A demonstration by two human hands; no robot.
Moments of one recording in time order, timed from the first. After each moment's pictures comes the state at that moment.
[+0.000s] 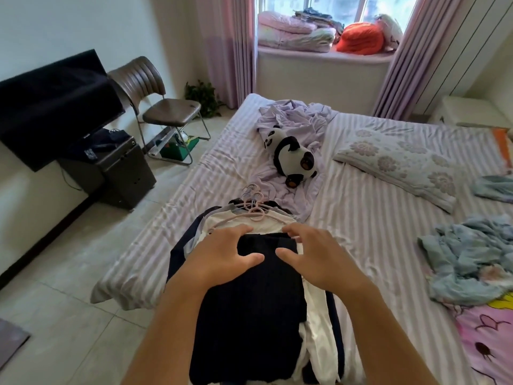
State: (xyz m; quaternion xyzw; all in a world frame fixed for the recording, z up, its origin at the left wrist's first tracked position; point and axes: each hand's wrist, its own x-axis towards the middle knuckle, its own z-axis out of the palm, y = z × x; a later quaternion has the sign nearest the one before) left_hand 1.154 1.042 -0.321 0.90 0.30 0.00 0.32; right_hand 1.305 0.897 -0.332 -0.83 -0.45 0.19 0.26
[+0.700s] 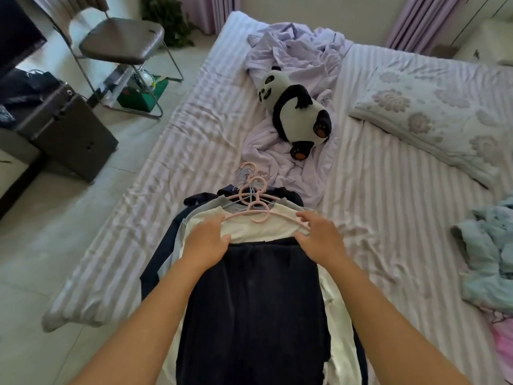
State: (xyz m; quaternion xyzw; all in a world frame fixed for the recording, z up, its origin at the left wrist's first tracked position) left_hand 1.299 1.274 -0.545 0.86 0.39 -0.08 0.31; right_hand 1.474 1.090 -0.553 -0.90 -0.29 0.25 0.23
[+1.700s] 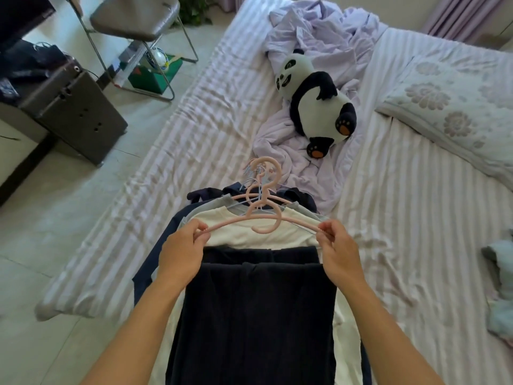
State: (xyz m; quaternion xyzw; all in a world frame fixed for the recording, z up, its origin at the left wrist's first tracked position) left_hand 1.281 1.296 -0.583 0.78 0.52 0.04 0.35; right_hand 1.496 1.094 -0.600 -0.86 -0.20 0.23 0.40
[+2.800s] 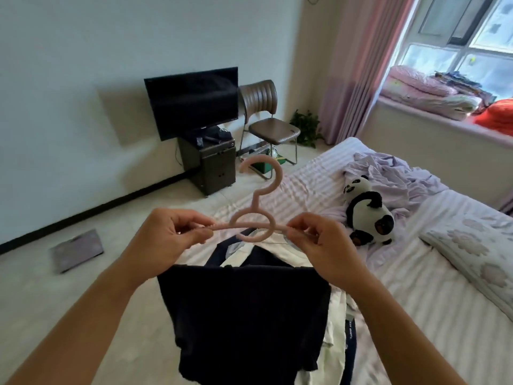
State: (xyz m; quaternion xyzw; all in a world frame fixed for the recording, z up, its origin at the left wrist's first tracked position) left_hand 1.056 1.034 -0.261 0.71 0.48 0.33 0.39; right_hand 1.335 0.981 -0.287 -0.60 -0.66 0.22 0.39
